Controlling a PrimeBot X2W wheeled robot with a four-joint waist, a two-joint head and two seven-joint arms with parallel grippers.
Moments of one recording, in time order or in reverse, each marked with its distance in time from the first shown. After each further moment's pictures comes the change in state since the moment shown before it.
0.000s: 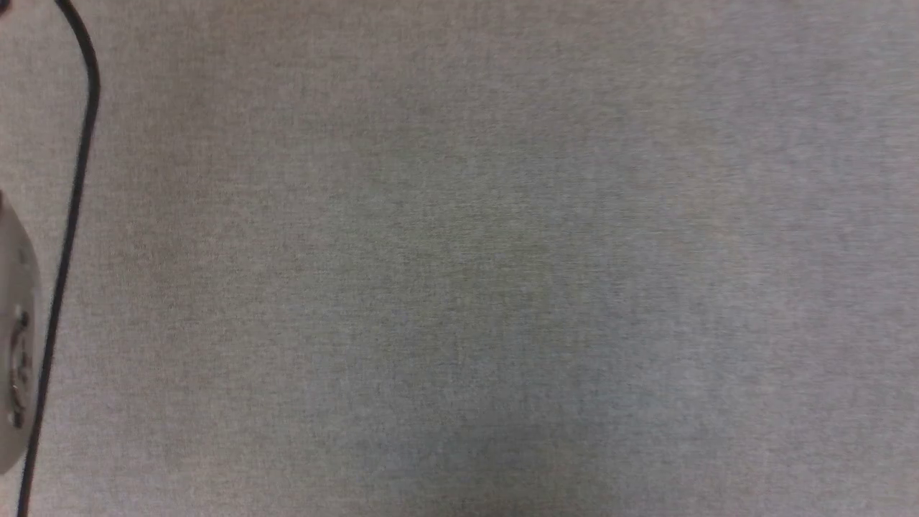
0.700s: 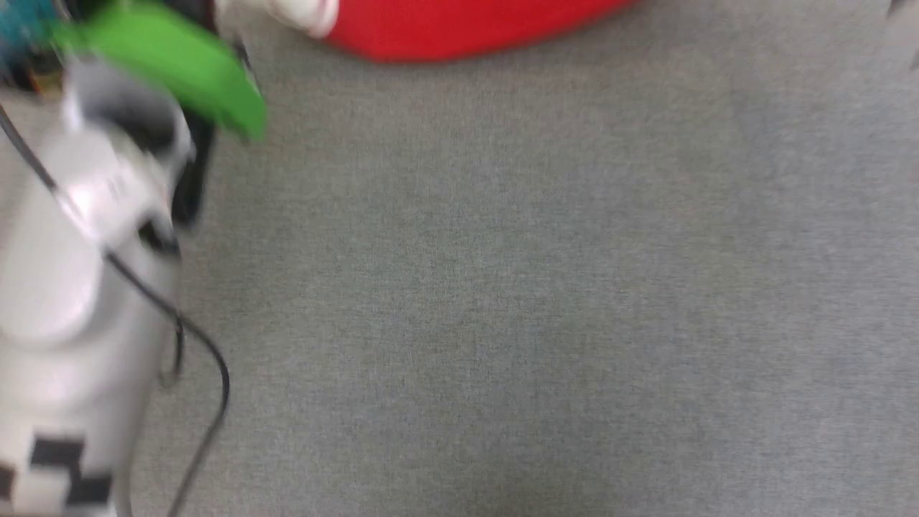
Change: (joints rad) left arm 0.765 0.072 -0.065 -0.322 -0.127 -0.096 0.002; right arm 0.659 -0.190 0.136 -0.336 0.421 0.000 -0.097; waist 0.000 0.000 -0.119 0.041
